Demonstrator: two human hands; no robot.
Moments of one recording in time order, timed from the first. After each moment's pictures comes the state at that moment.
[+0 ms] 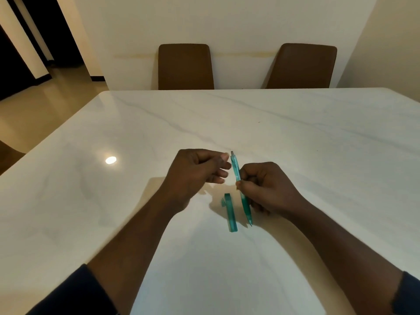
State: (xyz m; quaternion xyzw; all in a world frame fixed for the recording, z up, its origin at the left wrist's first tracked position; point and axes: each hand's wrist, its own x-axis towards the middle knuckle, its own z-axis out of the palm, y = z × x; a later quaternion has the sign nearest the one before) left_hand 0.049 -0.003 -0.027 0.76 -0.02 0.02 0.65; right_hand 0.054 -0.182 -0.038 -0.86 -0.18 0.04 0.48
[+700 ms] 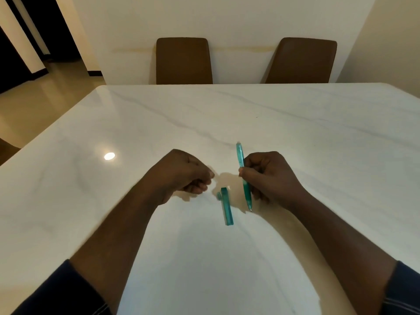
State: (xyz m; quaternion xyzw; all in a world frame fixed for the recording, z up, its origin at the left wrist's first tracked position) left_hand 0.047 0.014 -0.018 0.81 0.08 -0.11 0.56; right_hand 0.060 -0.188 -0.039 -0.86 -0.12 0.00 0.50
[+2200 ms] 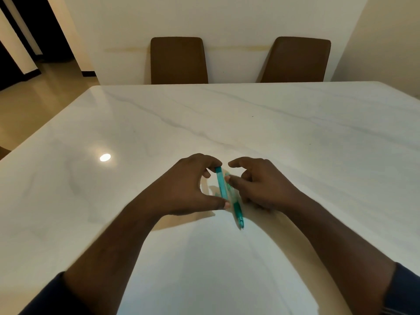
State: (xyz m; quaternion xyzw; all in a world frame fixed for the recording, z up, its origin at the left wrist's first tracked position) left_hand 0.035 0.005 -0.029 0.95 -0.15 -0.03 0.27; right_hand 0.056 -0.185 -0.036 -0.92 -0.12 0.09 0.36
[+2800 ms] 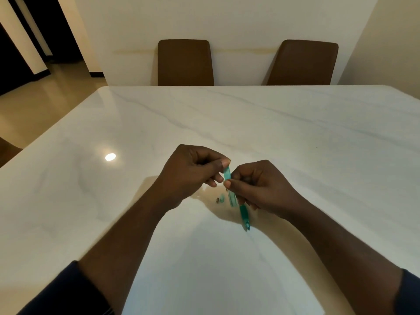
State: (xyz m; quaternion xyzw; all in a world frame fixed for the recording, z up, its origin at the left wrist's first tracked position) left_hand 0.044 0.003 -0.026 0.79 -0.08 0.02 0.61; right_hand 0.049 -0.181 -0.039 -0.84 -0.23 0.05 0.48
